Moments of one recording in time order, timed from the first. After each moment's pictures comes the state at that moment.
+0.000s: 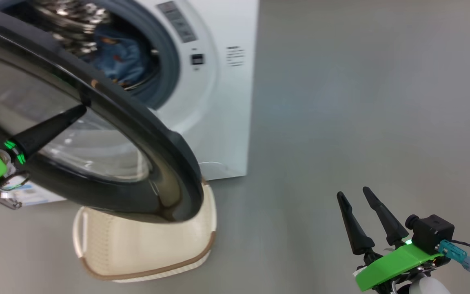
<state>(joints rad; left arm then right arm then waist) -0.58 0.49 -0.11 0.08 -1.51 -0.12 0.78 -0.13 -0.16 0.18 0.24 0.44 0.13 -0.26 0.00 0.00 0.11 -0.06</state>
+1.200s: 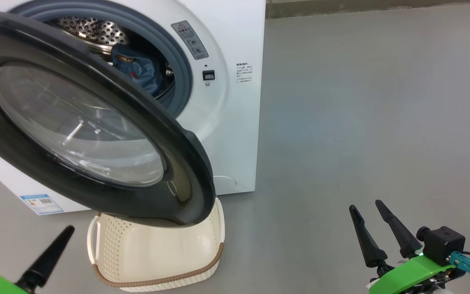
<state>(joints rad) 0.02 0.52 -0.10 0.00 -1.48 -0.12 0.26 -0.08 -0.20 0.17 0.23 0.44 0.13 -0.26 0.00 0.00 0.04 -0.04</state>
